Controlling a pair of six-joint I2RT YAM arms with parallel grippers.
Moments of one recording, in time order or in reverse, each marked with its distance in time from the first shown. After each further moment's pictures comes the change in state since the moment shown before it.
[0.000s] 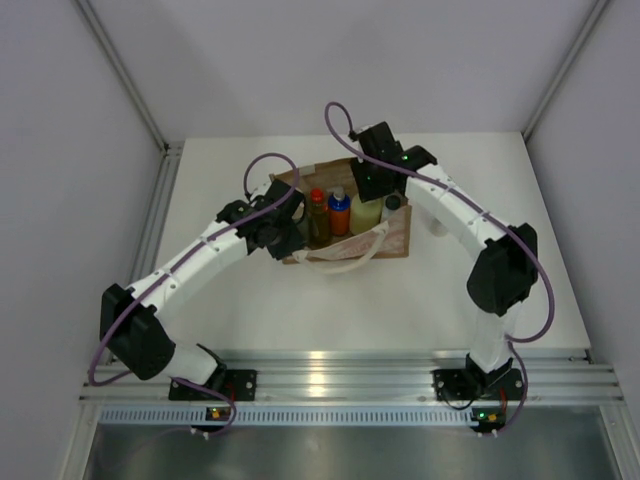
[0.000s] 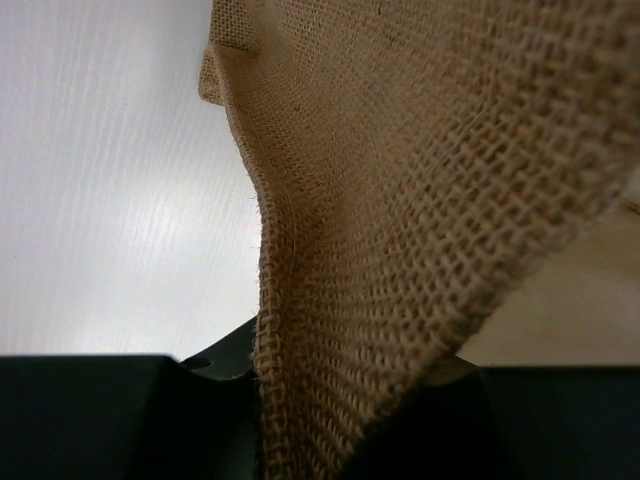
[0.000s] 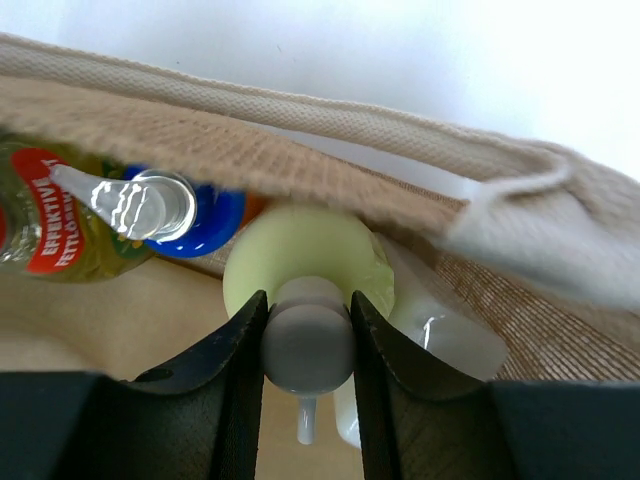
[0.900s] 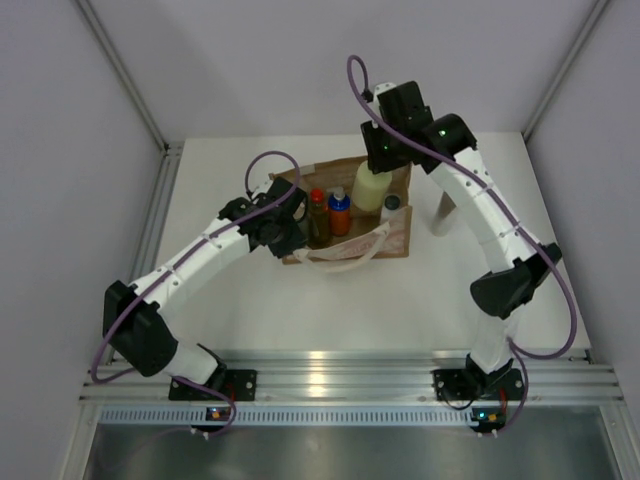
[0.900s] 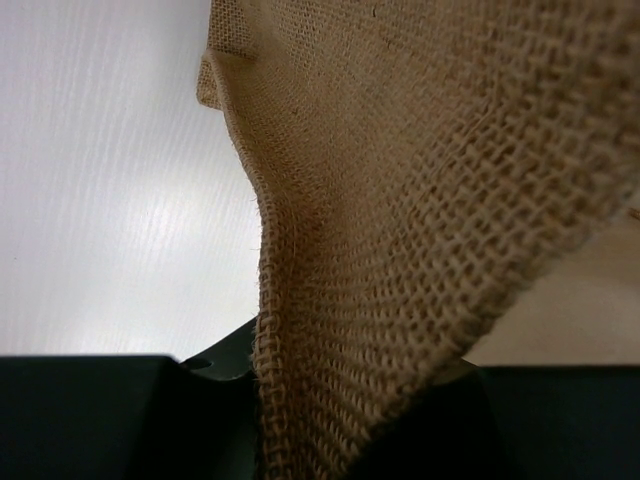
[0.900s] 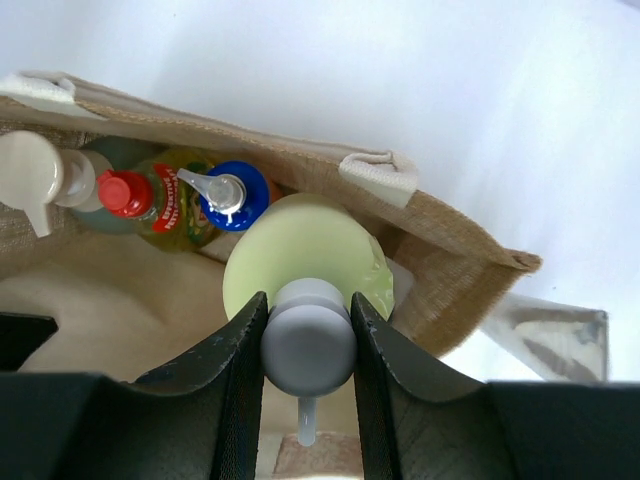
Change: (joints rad) left arm 0.000 0.023 0.026 -0.011 -0.004 0.000; right arm 0.000 -0.035 0.402 -0.297 -0.002 -0.029
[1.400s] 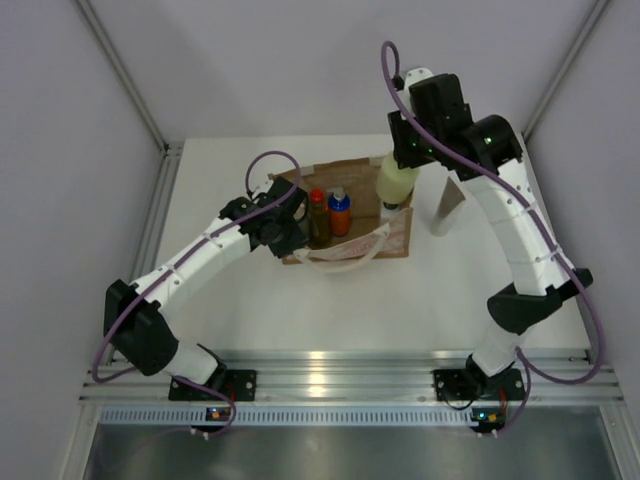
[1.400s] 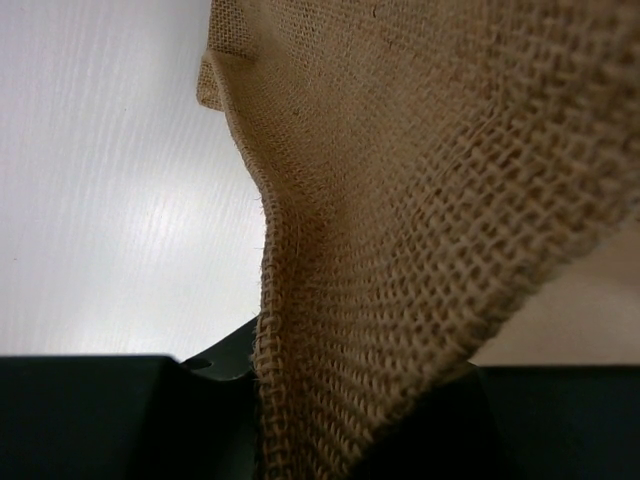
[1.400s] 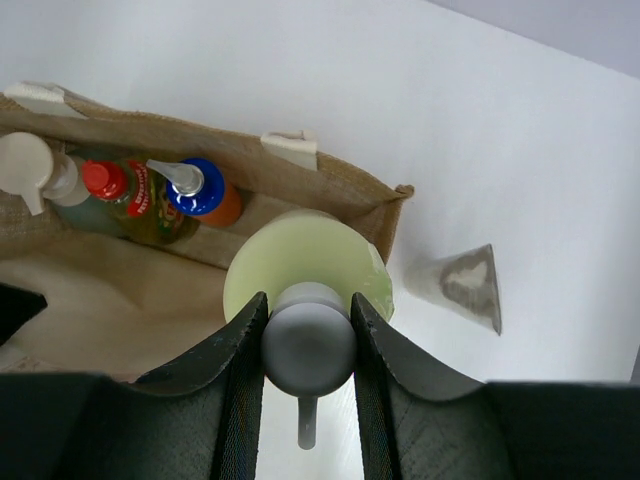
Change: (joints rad) left arm 0.000 0.008 0.005 -0.002 -0.001 0.000; right arm 0.000 -0.119 0.082 -0.108 0.110 -0.018
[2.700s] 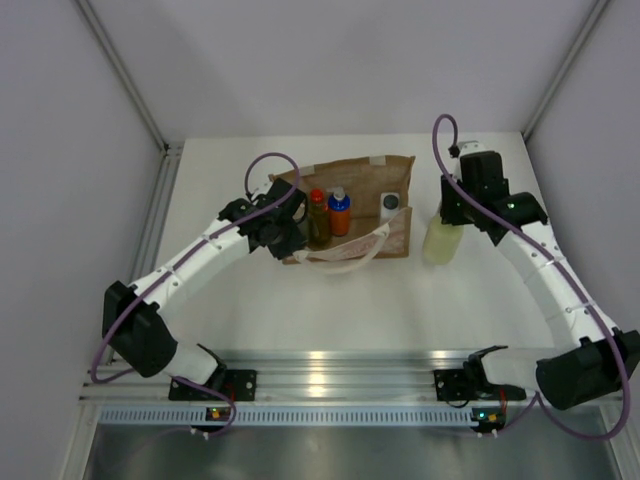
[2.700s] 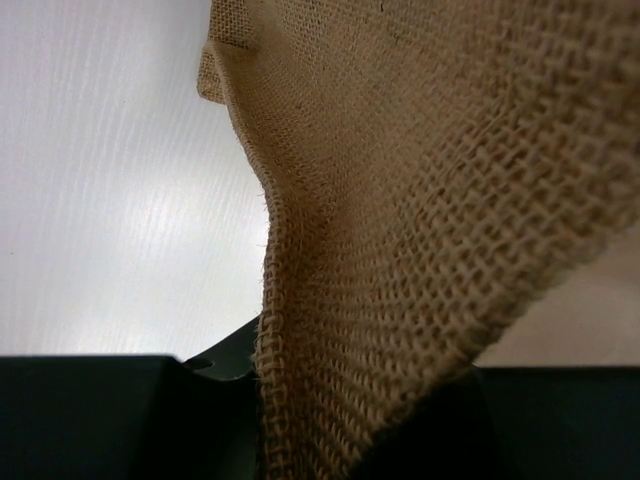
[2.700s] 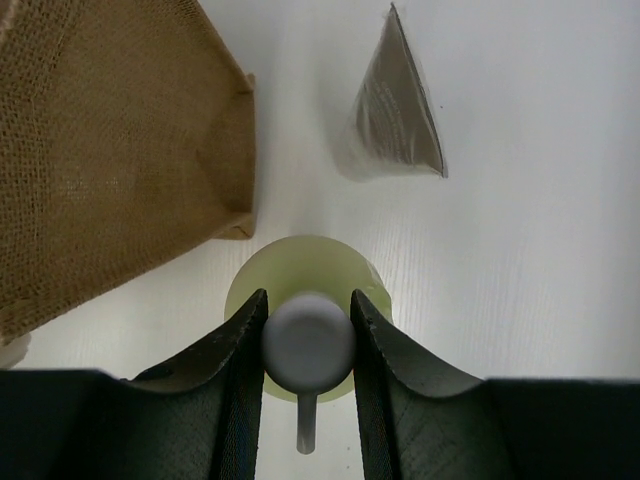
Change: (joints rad) left arm 0.000 -0.011 -0.016 0.001 0.009 -0.009; right arm -0.284 -0.496 -0.981 0.387 -0.072 0.035
